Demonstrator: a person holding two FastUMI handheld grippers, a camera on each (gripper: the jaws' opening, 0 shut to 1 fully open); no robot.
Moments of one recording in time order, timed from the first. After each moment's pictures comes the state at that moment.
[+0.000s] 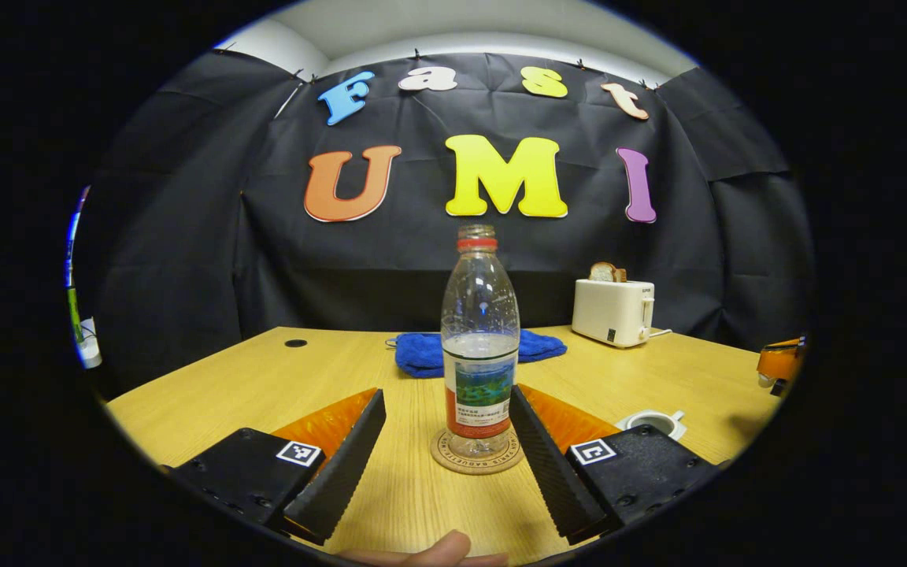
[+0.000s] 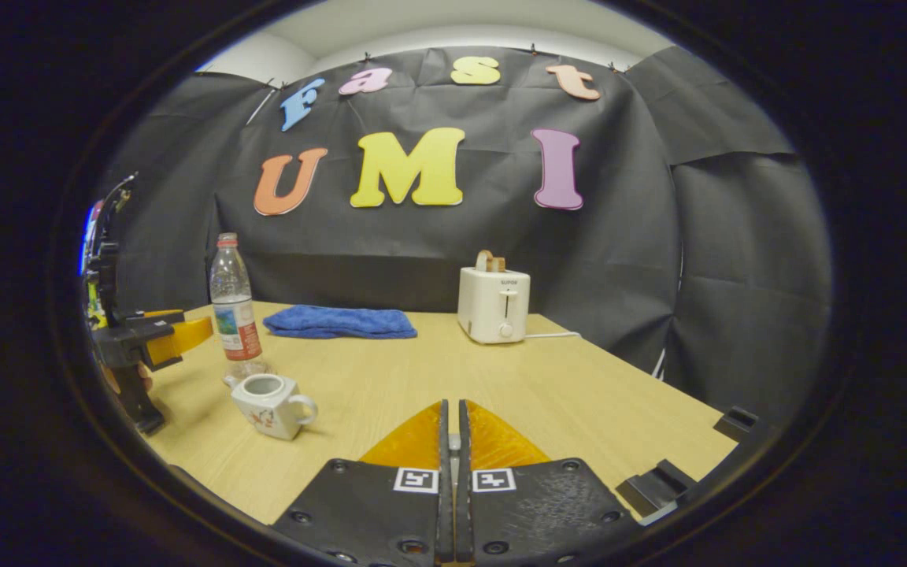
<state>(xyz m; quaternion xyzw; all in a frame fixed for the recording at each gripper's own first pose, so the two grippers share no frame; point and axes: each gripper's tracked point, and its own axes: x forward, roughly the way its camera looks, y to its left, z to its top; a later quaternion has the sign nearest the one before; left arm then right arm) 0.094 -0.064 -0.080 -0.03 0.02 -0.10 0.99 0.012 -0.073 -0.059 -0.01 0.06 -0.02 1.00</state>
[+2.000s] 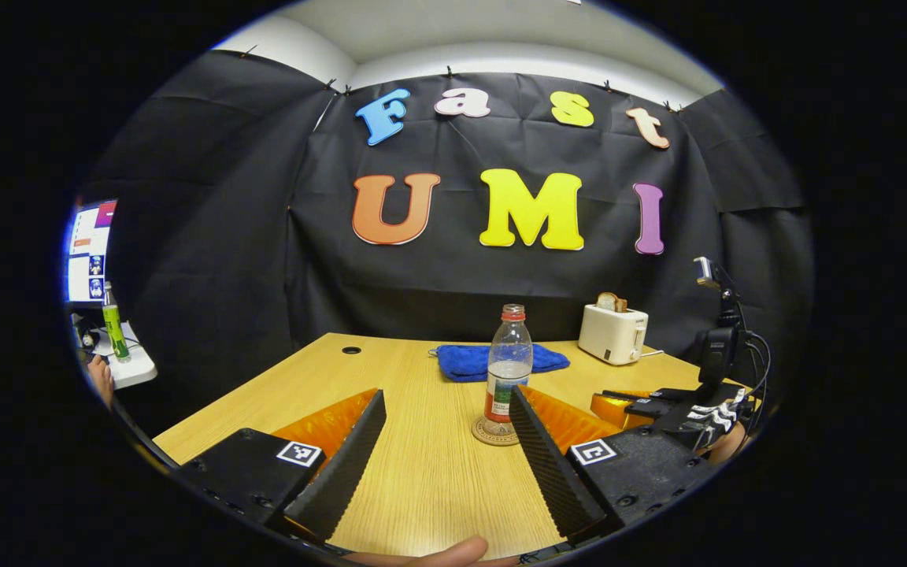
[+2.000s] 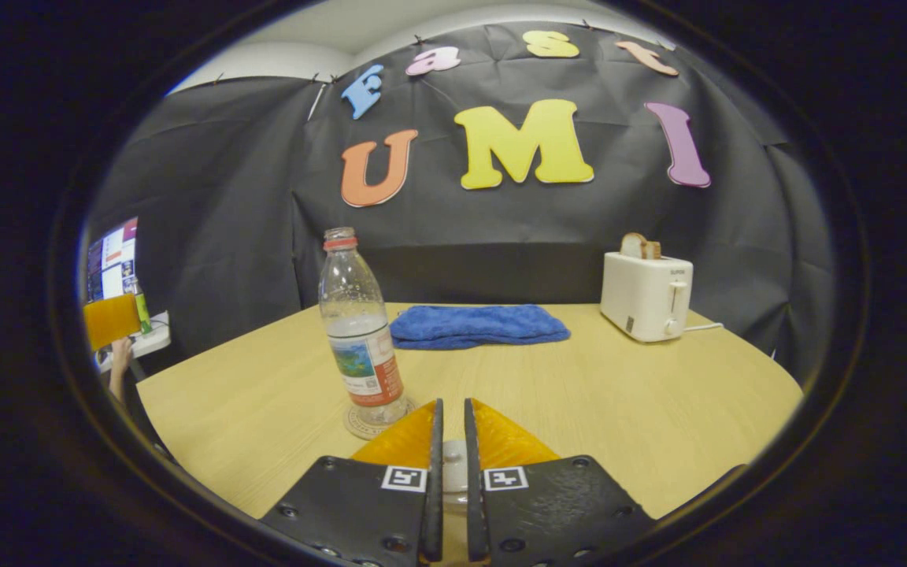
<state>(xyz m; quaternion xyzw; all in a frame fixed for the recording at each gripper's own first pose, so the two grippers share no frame) -0.012 0.006 -0.006 -0.06 0.04 -0.07 0.99 0.077 0.104 -0.048 0.01 0.10 0.14 0.99</state>
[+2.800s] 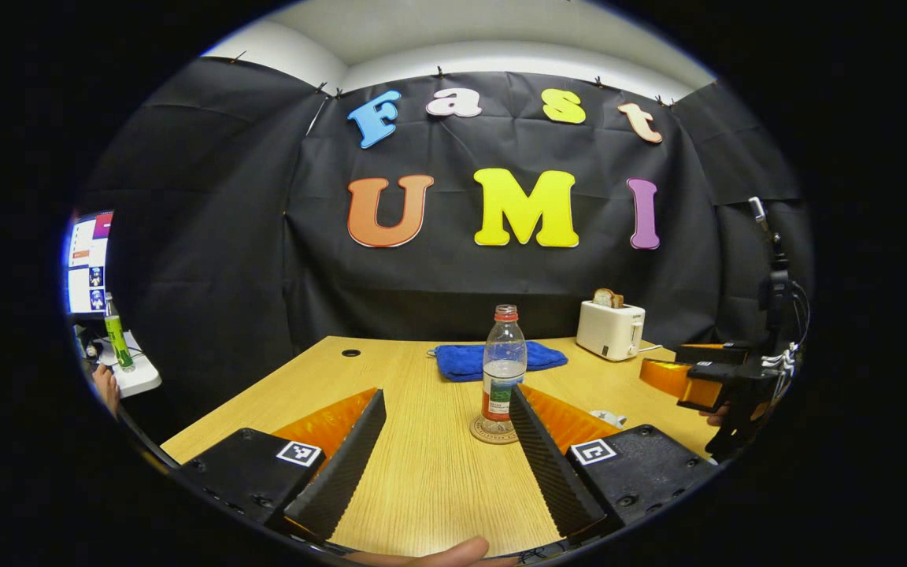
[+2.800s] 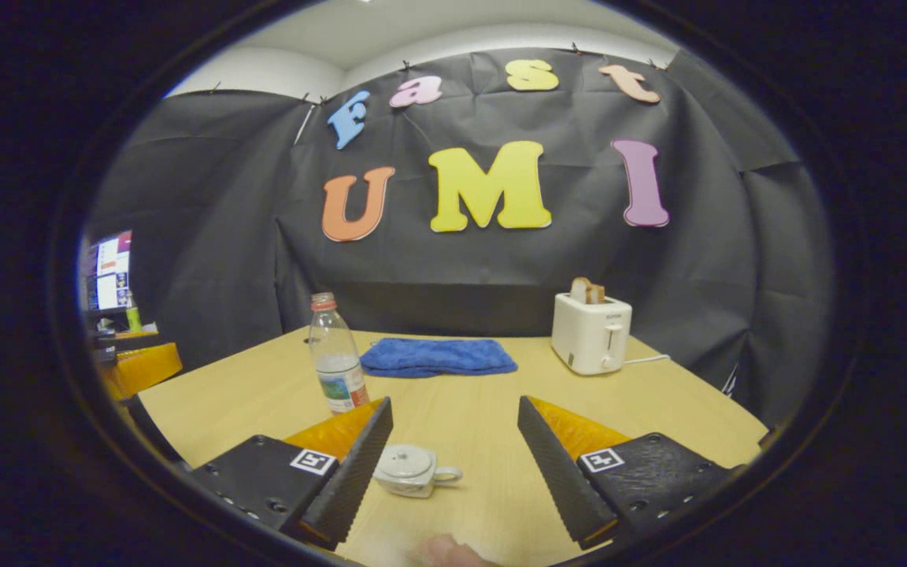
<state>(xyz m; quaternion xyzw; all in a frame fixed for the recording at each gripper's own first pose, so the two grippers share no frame) -0.020 0.001 0.000 -0.04 0.04 -0.08 1.00 0.017 0.037 0.021 0.00 0.04 0.09 0.99</state>
